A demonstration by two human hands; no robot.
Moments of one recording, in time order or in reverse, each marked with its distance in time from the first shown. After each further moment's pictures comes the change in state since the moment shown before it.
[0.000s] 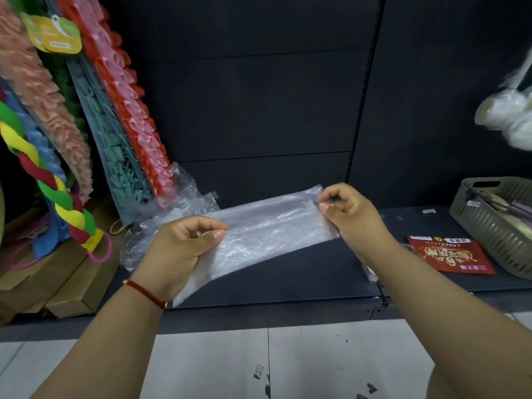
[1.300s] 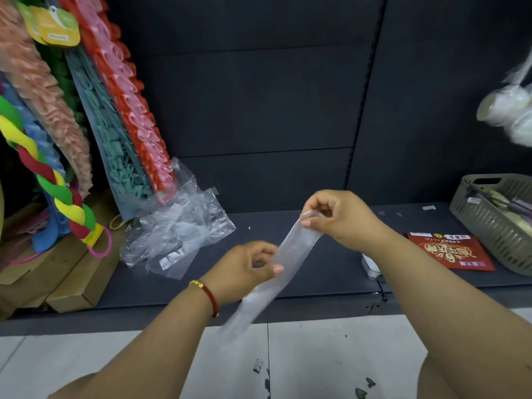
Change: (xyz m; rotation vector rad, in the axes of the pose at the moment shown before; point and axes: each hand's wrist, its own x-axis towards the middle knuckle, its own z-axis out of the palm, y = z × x) left_hand 0.001 -0.047 0.047 0.433 -0.477 -0.050; right_hand 0.006 -0.009 0.004 -0.346 -0.216 -0.090
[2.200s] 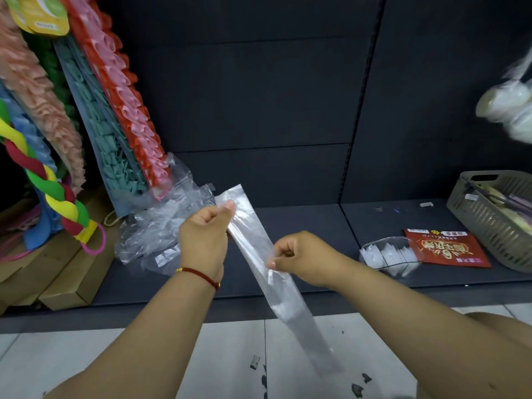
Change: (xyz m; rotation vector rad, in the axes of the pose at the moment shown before) left_hand 0.018 0.014 -0.016 -0.653 0.785 -0.077; right_hand -0.016 -0.004 0.058 0.007 -0.336 0.215
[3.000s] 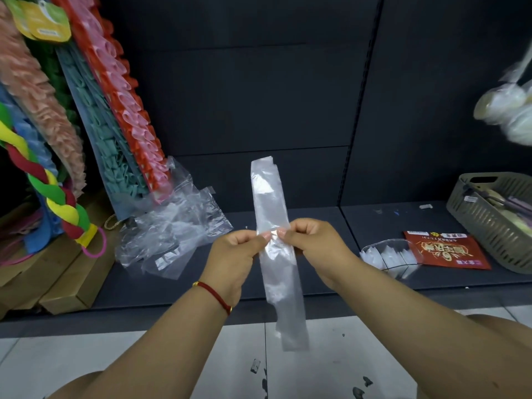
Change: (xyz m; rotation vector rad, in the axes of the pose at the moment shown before) left_hand -0.032 -0.003 0.013 0.066 -0.327 -0.199; right_hand 0.003 0.002 -0.002 0.593 0.300 0.016
